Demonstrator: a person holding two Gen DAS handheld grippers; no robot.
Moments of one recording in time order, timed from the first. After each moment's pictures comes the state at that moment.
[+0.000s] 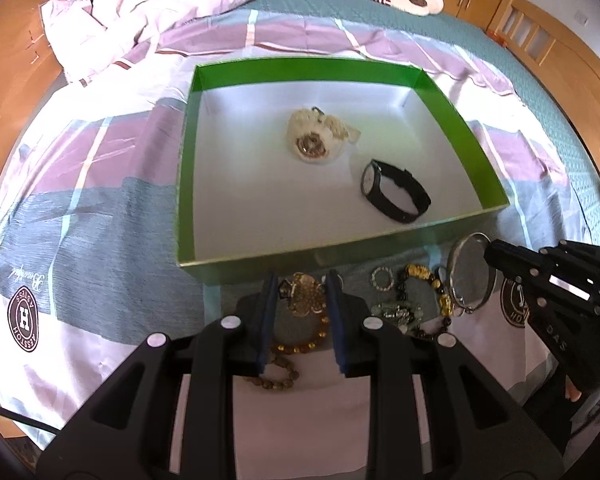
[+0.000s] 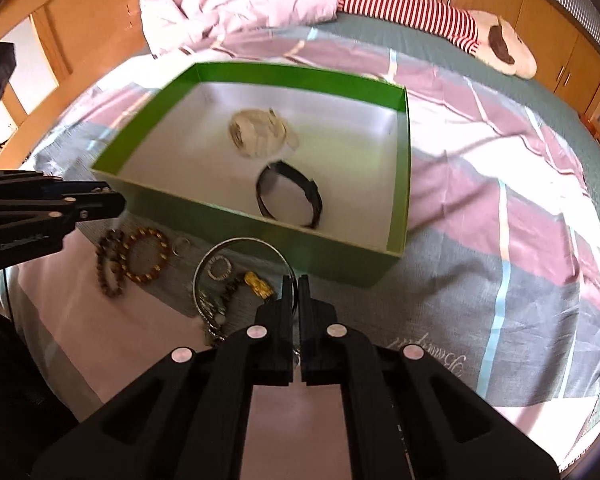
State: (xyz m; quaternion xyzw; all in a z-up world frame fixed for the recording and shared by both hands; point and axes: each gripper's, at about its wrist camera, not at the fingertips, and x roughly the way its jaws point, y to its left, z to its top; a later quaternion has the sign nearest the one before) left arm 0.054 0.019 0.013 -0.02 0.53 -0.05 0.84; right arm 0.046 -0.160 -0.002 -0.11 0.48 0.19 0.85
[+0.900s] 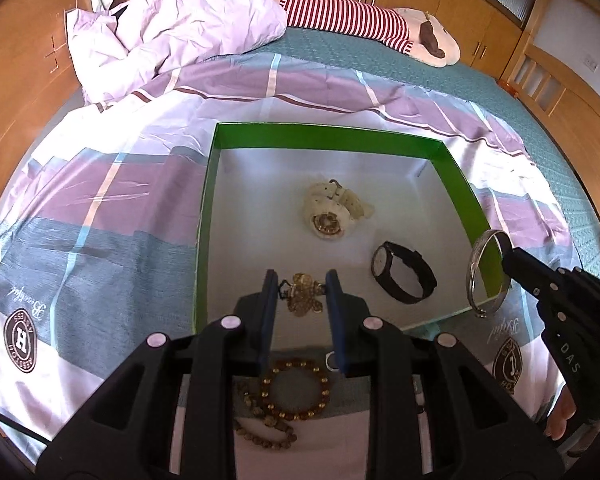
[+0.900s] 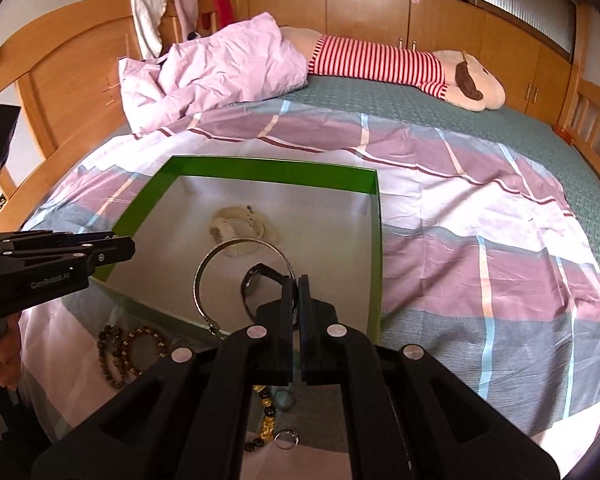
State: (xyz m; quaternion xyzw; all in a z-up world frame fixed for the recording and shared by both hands) left arm 0.087 0.031 0.029 -0.07 0.47 -0.02 0.88; right arm 0.080 -0.164 0.025 -0.05 0.40 0.15 0.90
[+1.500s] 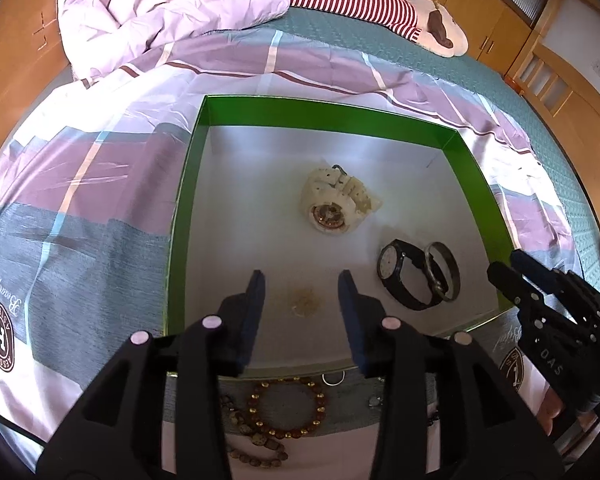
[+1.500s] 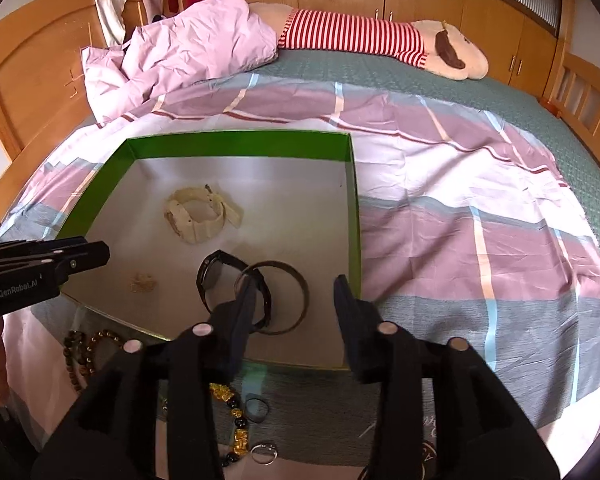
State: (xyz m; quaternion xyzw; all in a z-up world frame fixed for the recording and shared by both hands) left arm 0.106 0.029 0.002 -0.08 0.50 -0.02 0.86; right arm 0.099 -0.170 -0.003 -0.05 0.43 0.12 0.89
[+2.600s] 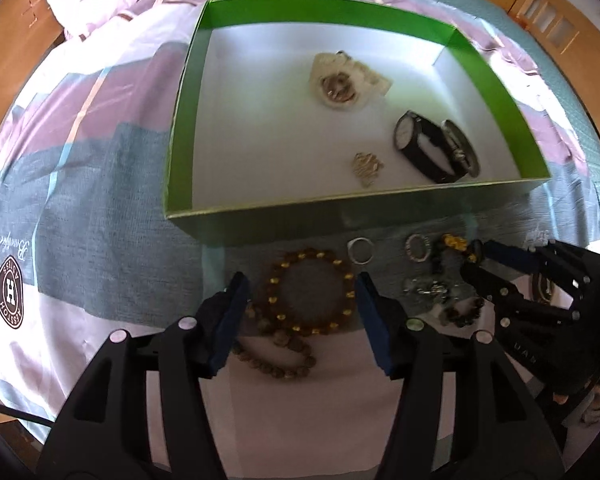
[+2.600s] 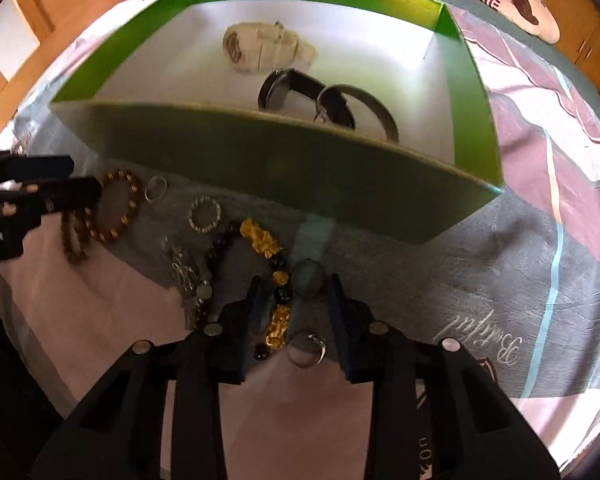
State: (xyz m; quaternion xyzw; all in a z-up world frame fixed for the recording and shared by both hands) left arm 0.057 0.029 -0.032 -0.03 0.59 -0.02 0.80; right arm 0.058 -0.139 -0.072 -0.13 0.57 0.19 0.79
